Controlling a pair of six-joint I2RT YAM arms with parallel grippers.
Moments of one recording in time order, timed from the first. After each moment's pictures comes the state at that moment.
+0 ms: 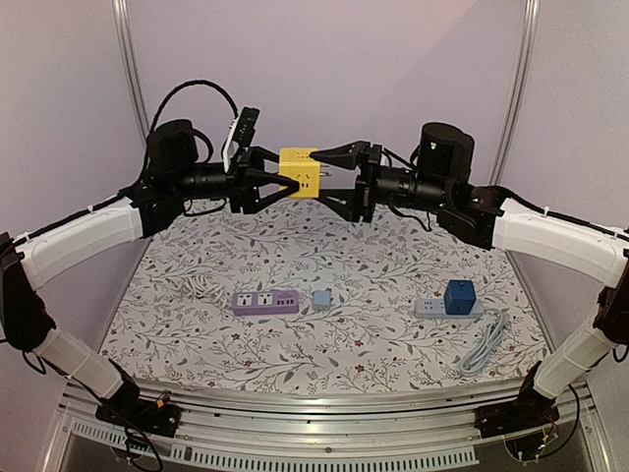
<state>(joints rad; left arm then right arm) -0.59 1.45 1.24 0.24 0.92 -0.08 0.86 1.53 1.35 0.21 -0.47 1.70</state>
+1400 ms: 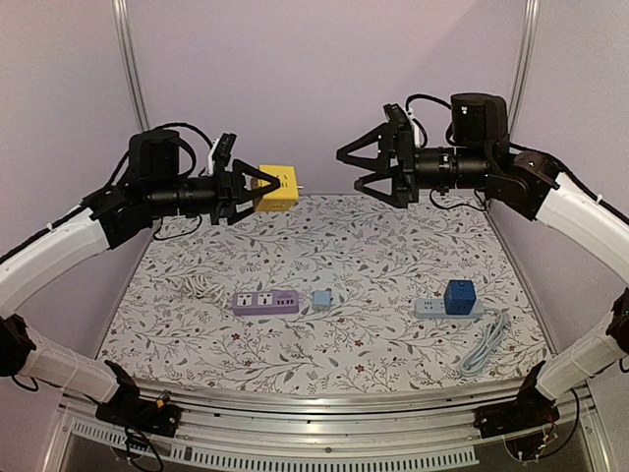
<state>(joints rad) -0.63 1.25 1.20 -0.21 0.49 -0.83 0.78 1.41 1.53 -0.35 -0.51 0.89</state>
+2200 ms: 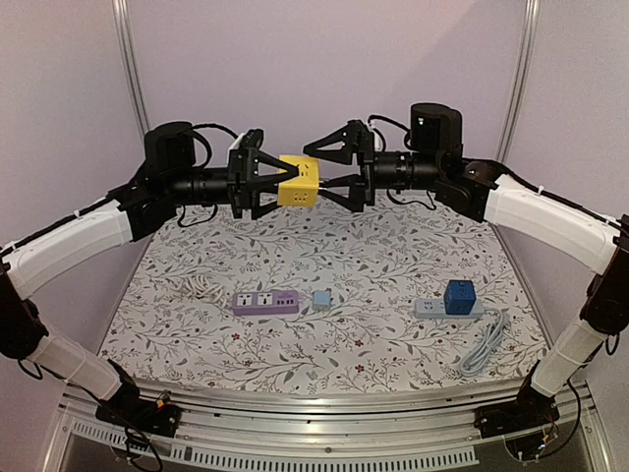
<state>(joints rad) -0.63 1.39 1.24 0.05 0.80 -1.09 0.79 1.63 1.55 -0.01 -0.64 1.24</state>
